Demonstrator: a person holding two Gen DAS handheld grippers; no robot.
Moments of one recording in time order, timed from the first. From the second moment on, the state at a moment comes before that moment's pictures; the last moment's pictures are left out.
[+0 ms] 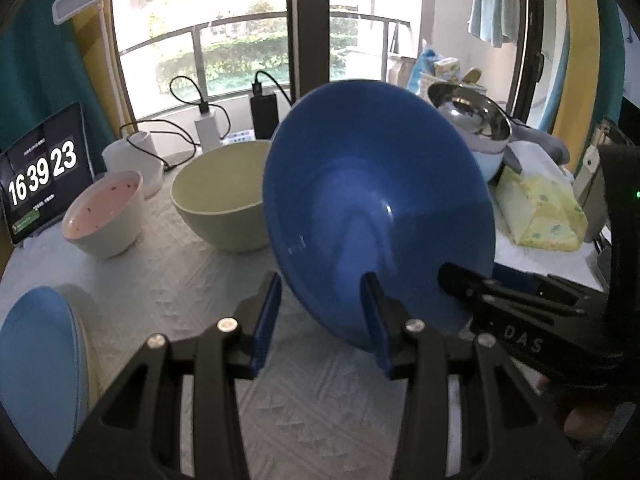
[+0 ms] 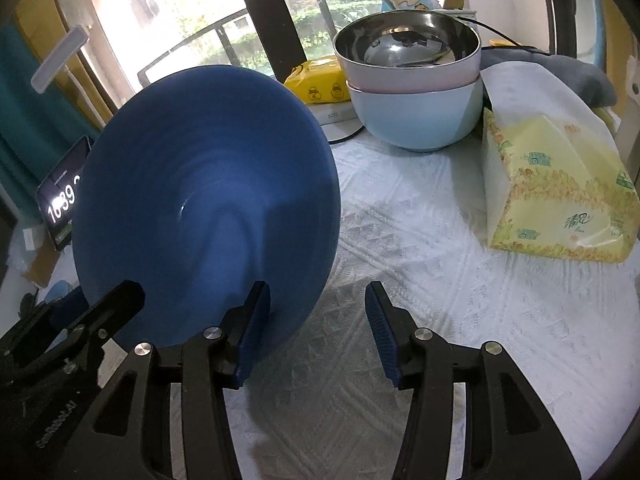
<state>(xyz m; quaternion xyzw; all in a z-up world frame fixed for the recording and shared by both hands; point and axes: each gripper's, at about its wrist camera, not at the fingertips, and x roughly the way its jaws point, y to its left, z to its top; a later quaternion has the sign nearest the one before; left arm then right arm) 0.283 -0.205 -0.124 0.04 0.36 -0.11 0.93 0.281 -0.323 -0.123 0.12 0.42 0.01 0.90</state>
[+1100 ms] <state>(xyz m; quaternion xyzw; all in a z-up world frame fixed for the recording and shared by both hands) 0.231 -0.156 -0.096 0.00 0.33 -0.14 0.93 0.227 -0.276 -0.083 0.08 0.38 0.02 0.92</state>
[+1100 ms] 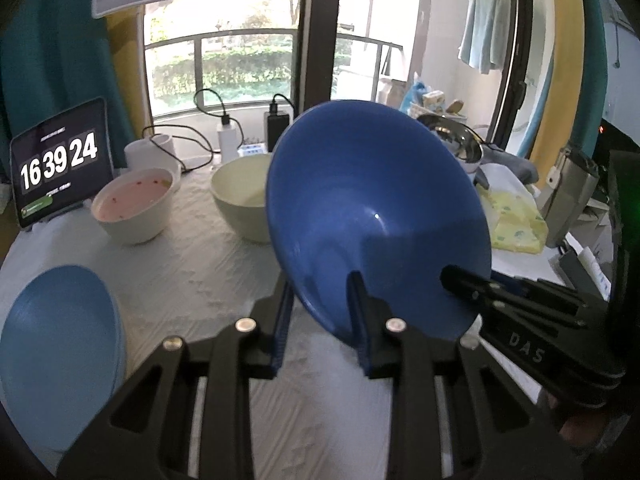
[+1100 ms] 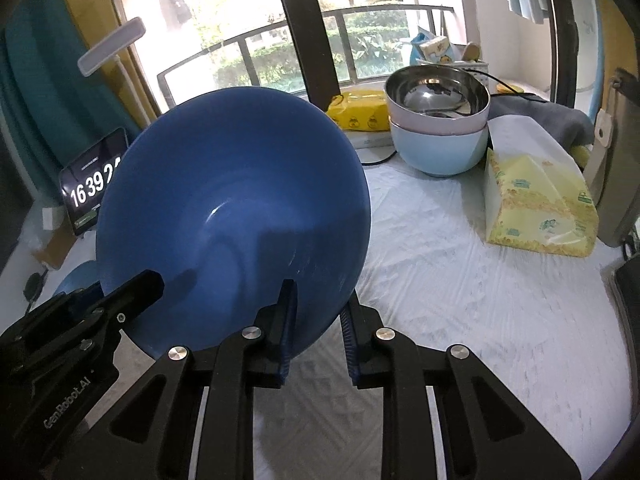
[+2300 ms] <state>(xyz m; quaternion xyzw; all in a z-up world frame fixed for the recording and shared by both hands) 0.161 -0.072 -0.105 -0.02 0.38 -0.12 0.92 0.162 -0.186 -0.068 0.06 0.40 0.02 0.91</state>
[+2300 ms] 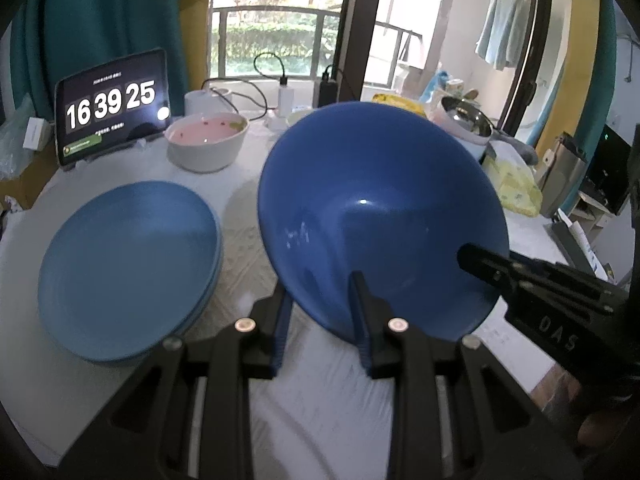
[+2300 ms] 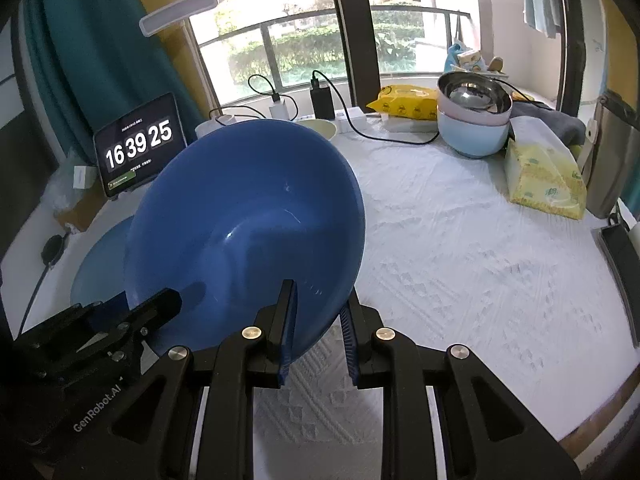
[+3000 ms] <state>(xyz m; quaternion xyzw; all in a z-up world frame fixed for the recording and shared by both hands) 0.171 -0.061 -0.107 -0.03 0.39 -0.13 0.91 0.179 -0.187 -0.064 0.06 0.41 0.00 0.91</state>
